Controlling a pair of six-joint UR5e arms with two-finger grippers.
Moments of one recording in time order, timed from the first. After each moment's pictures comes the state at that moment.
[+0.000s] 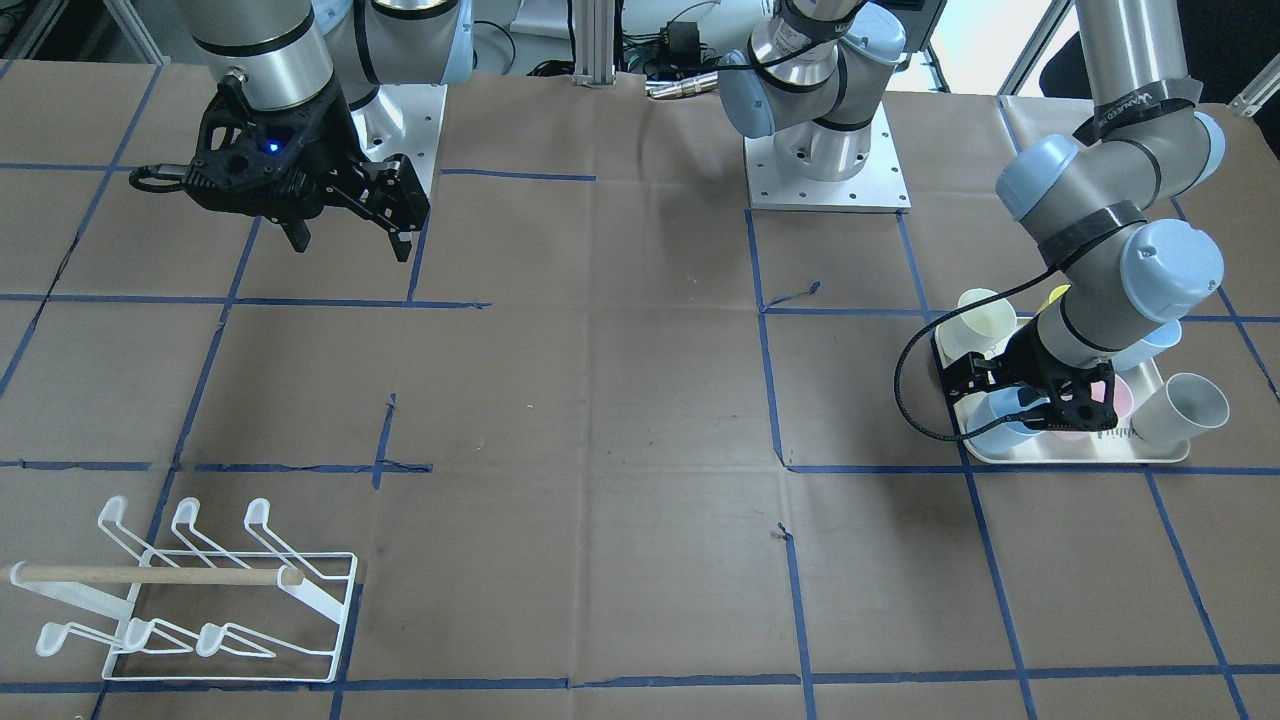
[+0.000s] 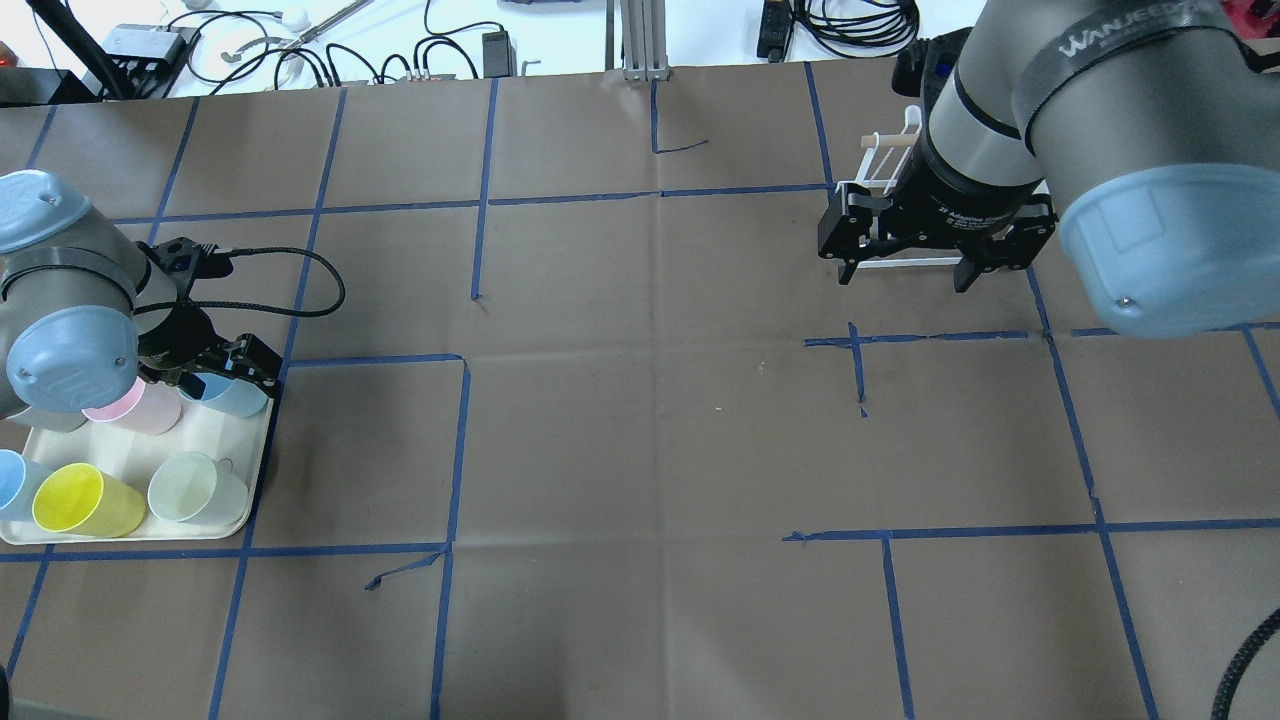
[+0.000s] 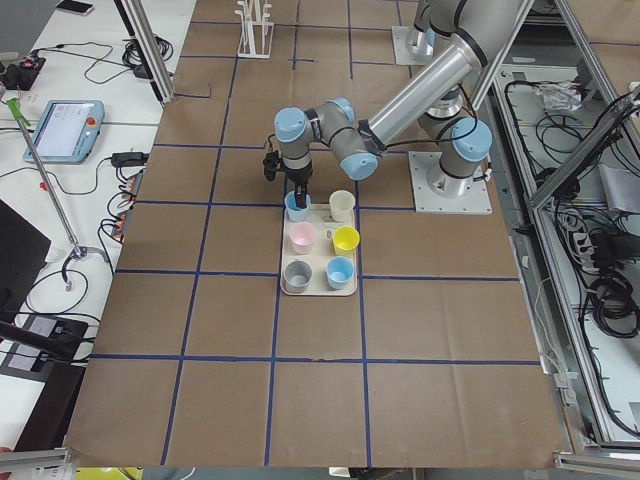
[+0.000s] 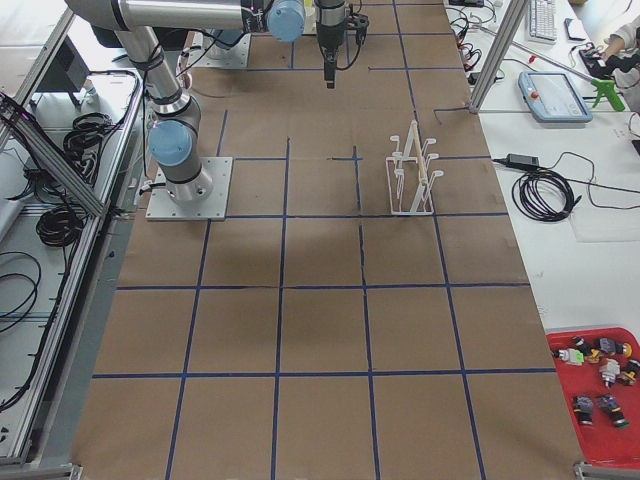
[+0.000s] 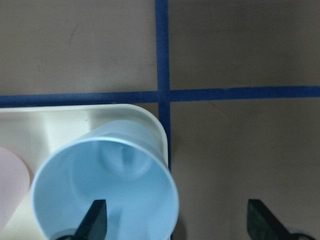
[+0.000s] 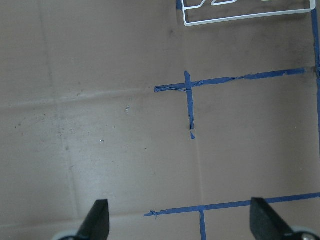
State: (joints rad) left arm -1.10 -1.81 -2.00 -0.98 1.62 0.49; right arm 1.64 -1.65 1.73 -1.72 -1.56 0.18
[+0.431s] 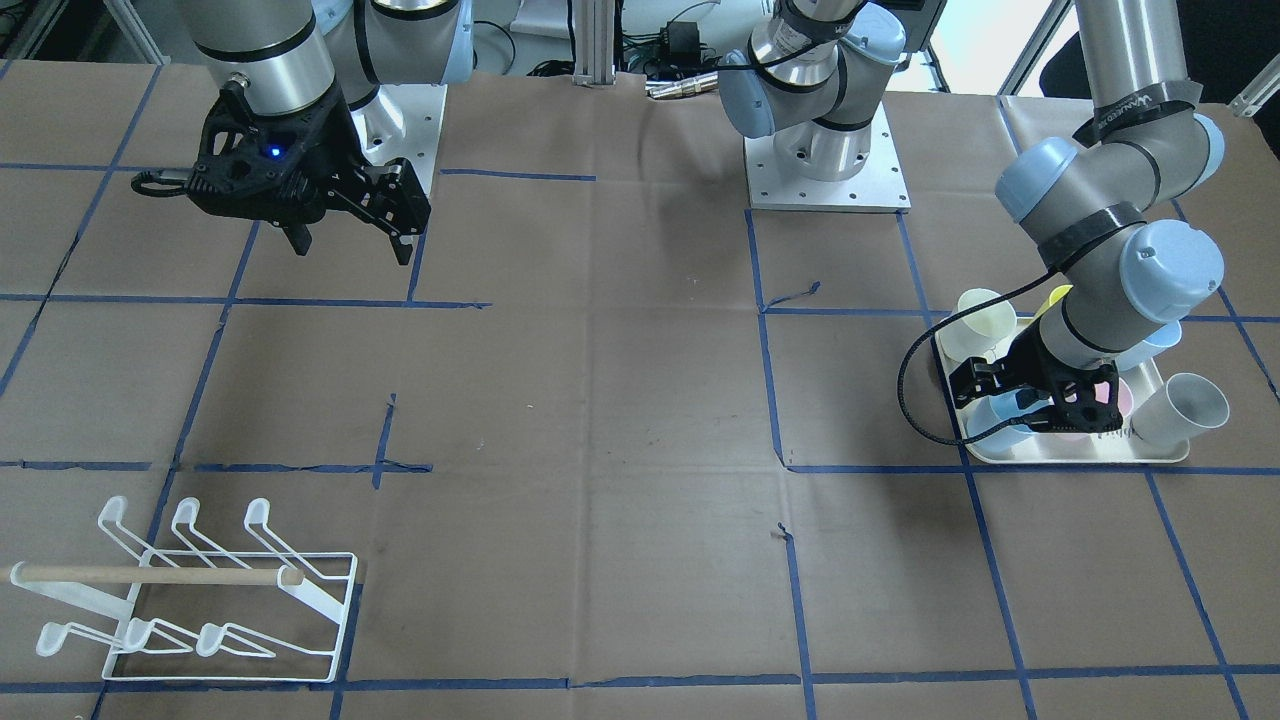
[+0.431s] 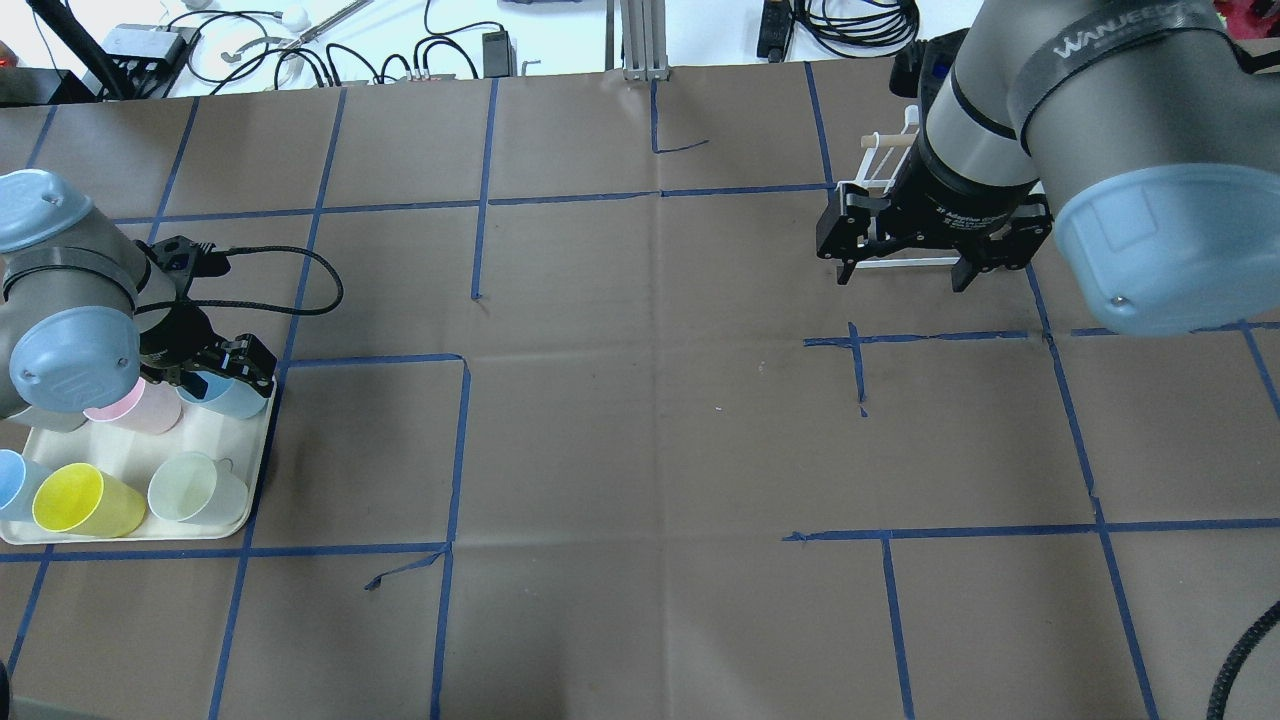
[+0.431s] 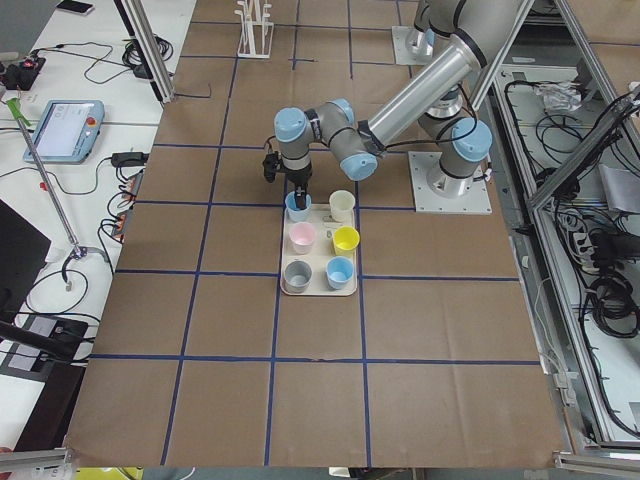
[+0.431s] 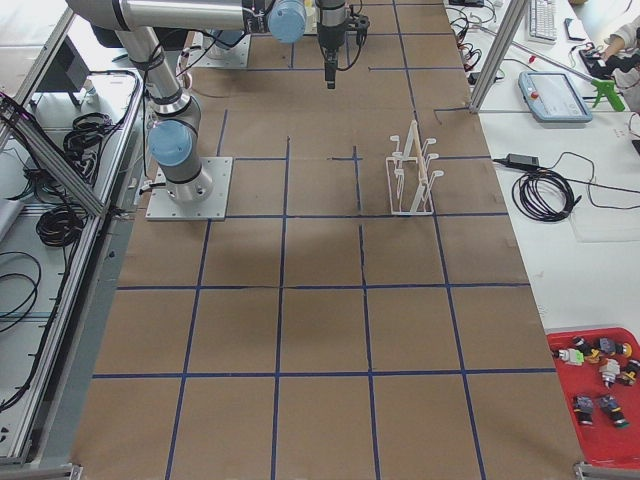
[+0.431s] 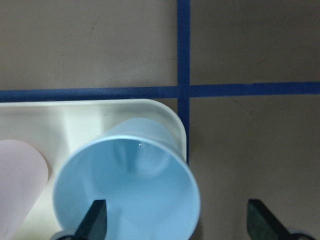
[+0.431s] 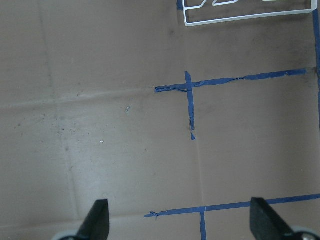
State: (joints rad) left arm -1.10 -1.82 -2.00 -0.97 1.63 0.47; right arm 1.64 -1.64 1.73 -1.72 -1.56 0.18
